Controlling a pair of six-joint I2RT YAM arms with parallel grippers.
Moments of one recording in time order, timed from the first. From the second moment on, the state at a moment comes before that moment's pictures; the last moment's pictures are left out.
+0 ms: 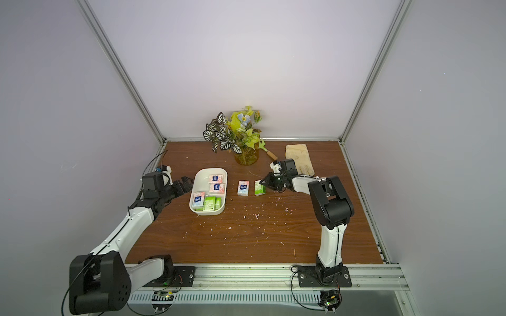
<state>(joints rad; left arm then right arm) 0.10 1.15 0.65 -0.16 0.23 -0.37 0.34 1.95 1.08 0.04 -0.63 0.67</state>
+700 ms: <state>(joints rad) 0.10 1.16 0.65 -0.16 0.23 -0.37 0.34 1.97 1.10 0.01 -0.60 0.64</state>
